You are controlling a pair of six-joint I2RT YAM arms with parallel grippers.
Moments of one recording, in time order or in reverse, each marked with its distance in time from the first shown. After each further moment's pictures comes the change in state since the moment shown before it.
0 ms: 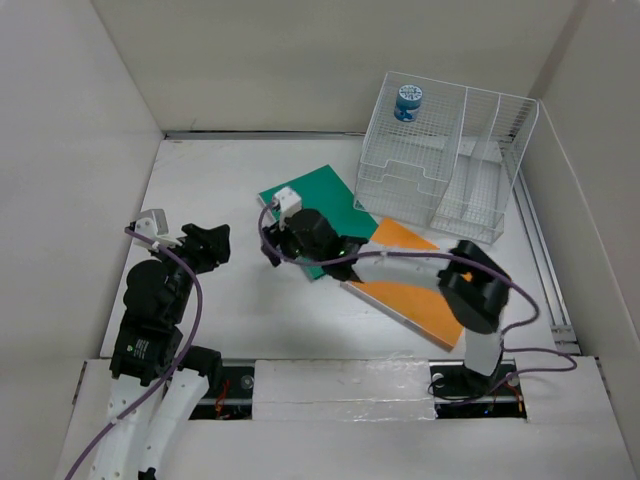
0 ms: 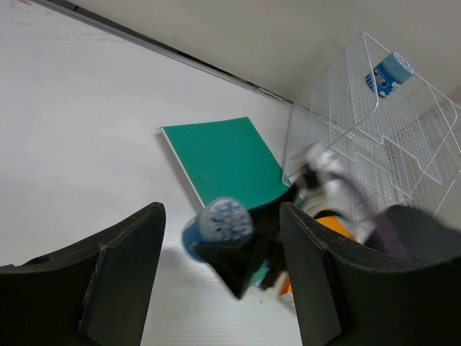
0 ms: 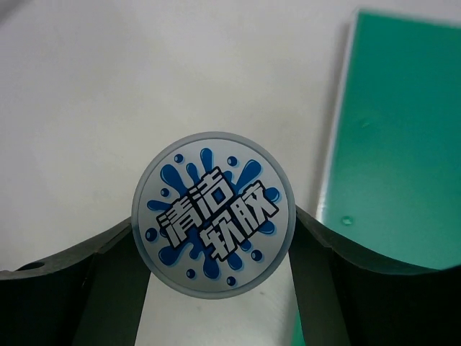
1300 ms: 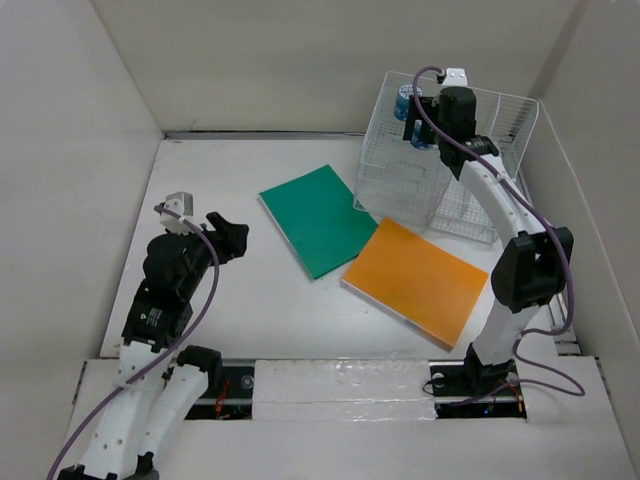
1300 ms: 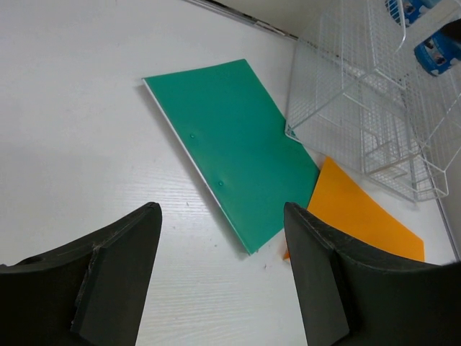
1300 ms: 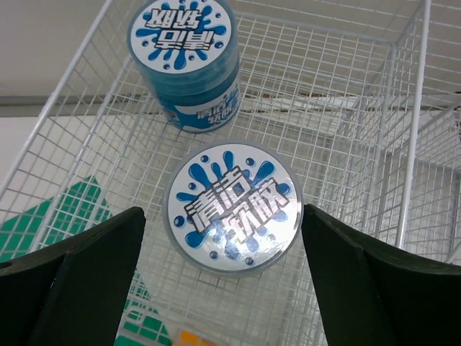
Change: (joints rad) left arm 0.000 0.159 0.000 0.013 0.122 0.020; right arm -0.820 -0.168 0.380 -0.478 0.011 -0.095
